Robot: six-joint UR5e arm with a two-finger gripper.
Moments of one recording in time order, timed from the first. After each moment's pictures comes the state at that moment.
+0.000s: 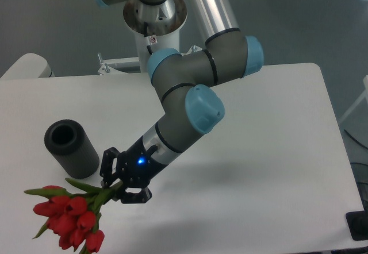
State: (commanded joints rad) arm 2.36 -2.05 -1.41 -1.08 0.59 1.03
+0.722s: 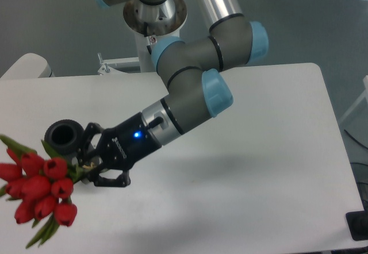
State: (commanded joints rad) arm 2.40 -1.95 -1.52 -1.00 0.17 1.05
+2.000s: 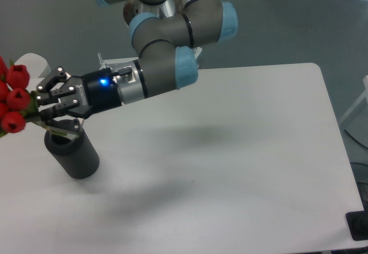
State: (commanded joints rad) arm 2.30 -1.84 -1.76 -0.91 0.00 1.19
